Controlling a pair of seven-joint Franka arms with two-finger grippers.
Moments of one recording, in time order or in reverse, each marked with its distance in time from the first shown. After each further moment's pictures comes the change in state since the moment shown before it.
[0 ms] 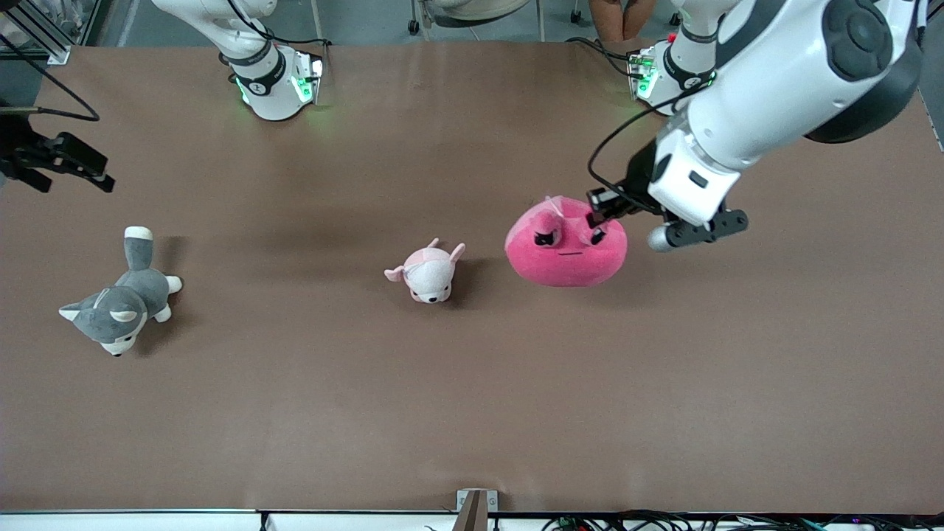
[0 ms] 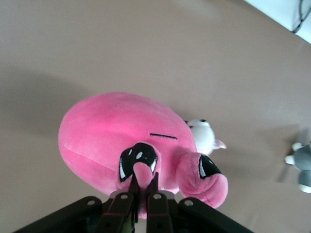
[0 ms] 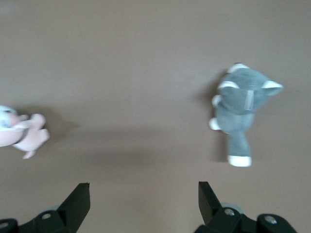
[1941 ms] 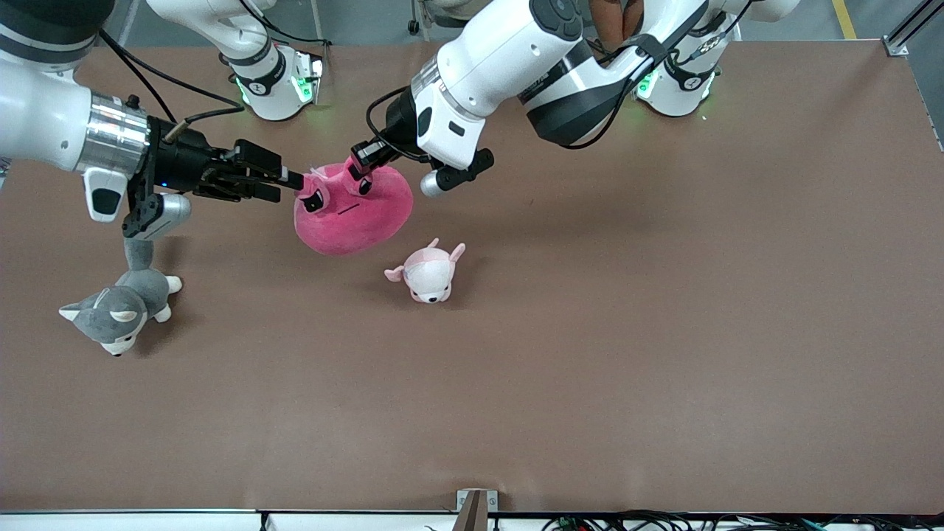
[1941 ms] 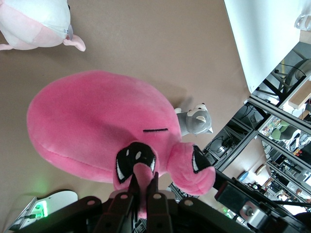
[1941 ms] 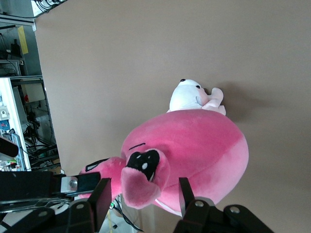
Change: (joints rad) left arm -0.456 0.264 -0.001 0.146 -0.042 0.560 -0.655; right arm 0.219 0.173 0.005 0.069 0.606 0.033 0.128
